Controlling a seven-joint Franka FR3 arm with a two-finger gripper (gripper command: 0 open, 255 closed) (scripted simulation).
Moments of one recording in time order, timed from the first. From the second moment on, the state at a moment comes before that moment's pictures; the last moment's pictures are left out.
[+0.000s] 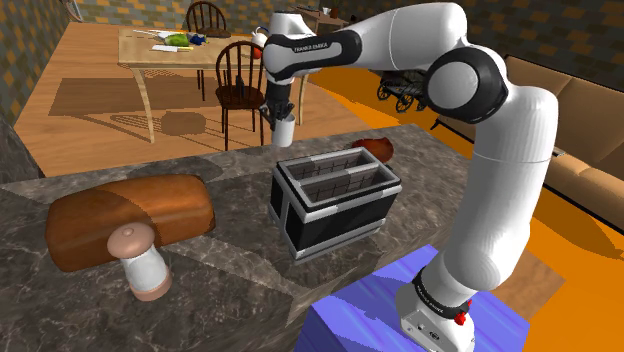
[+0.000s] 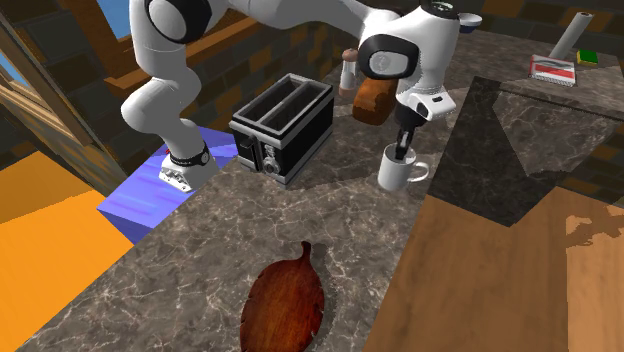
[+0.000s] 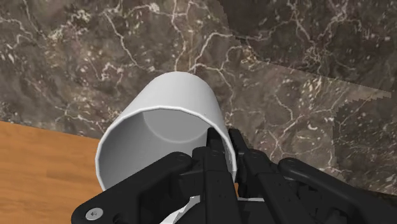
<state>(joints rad) -0.01 0.39 0.12 -1.57 -0.06 1.99 0.19</state>
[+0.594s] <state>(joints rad) -0.05 0.32 0.11 -1.59 -0.04 1.95 0.12</state>
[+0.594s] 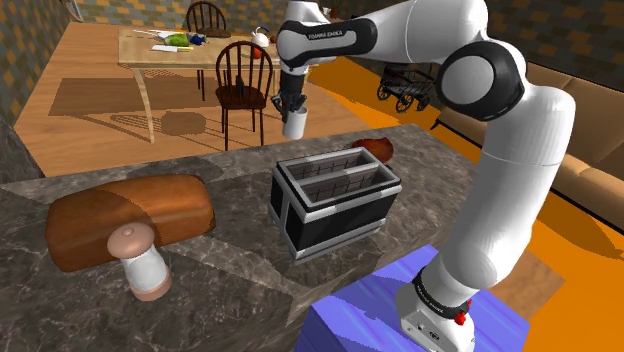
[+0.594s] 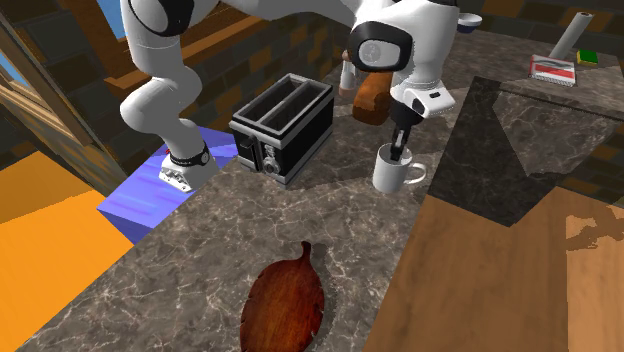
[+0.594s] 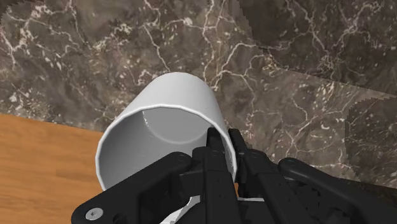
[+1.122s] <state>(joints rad) -0.16 0.20 0.05 -1.74 -0.01 1.98 -0.05</state>
